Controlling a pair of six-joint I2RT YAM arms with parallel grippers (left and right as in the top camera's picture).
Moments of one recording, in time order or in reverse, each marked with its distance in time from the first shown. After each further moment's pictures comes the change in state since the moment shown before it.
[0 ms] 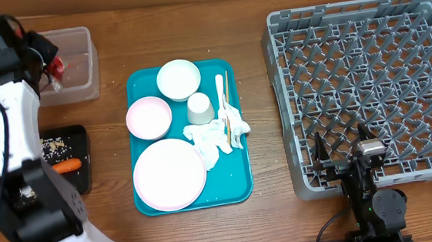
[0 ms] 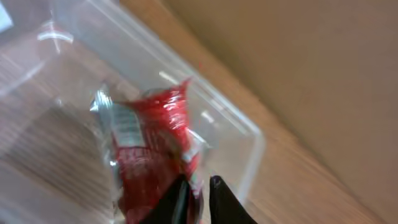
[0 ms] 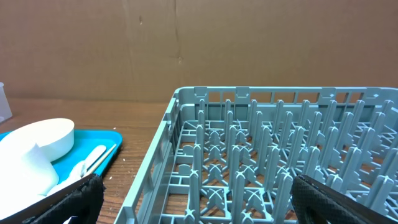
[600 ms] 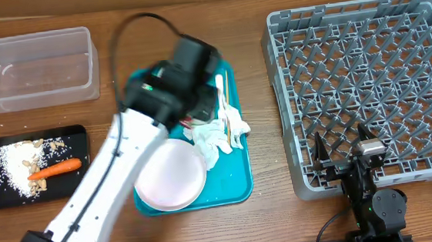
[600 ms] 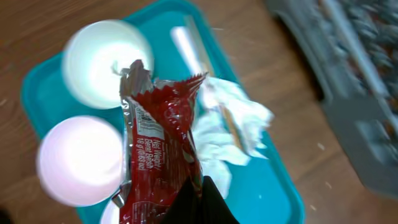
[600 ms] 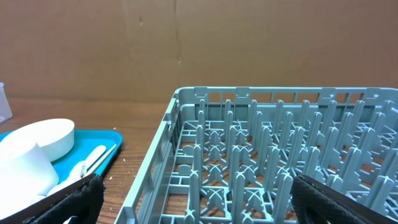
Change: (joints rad) left arm -0.860 -0.309 -0.005 -0.693 -0.159 0.395; right arm 0.000 0.000 0.000 0.000 0.000 0.000
